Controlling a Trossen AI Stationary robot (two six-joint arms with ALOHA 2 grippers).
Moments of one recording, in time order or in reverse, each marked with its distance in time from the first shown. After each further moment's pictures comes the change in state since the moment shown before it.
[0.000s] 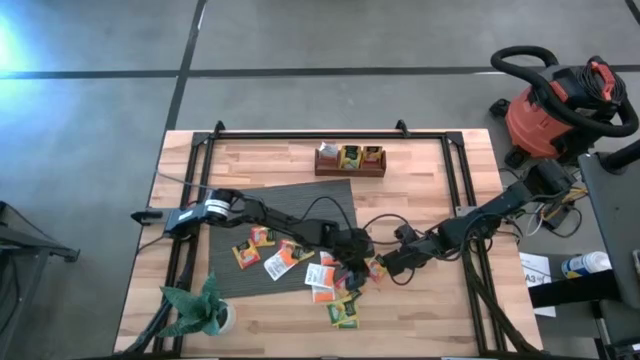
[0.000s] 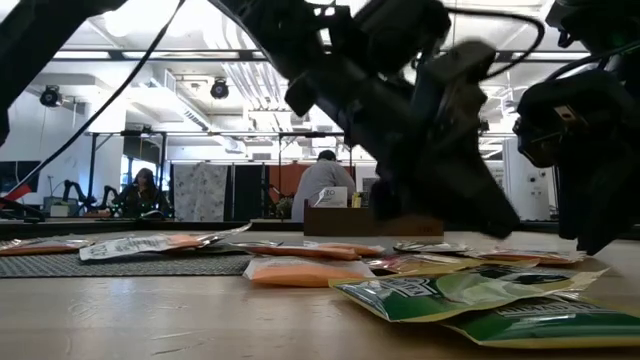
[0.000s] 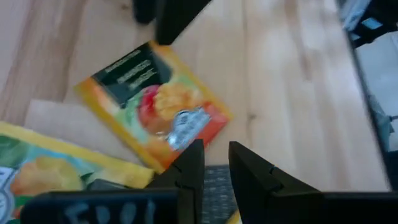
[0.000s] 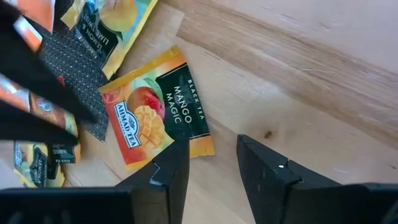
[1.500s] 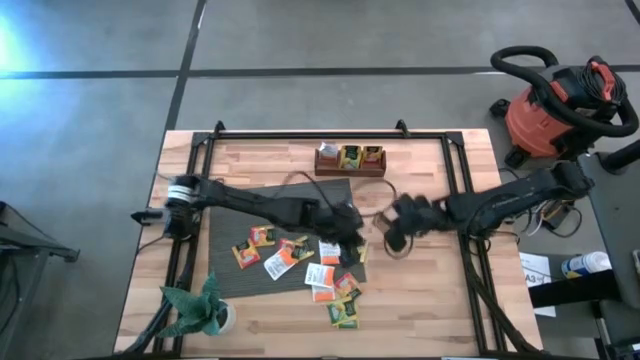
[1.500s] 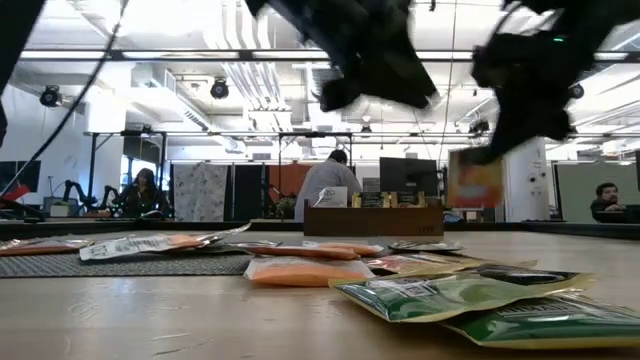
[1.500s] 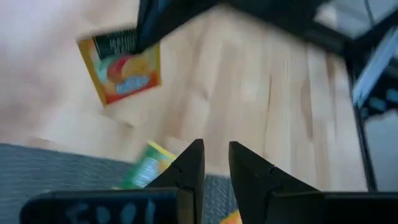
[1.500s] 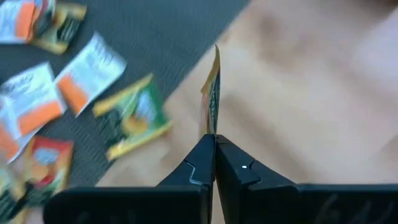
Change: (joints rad) left arm 0.028 -0.361 -0.085 -0.205 -0.294 -0.026; right arm -0.267 -0.212 0.206 -0.378 0.178 -0.672
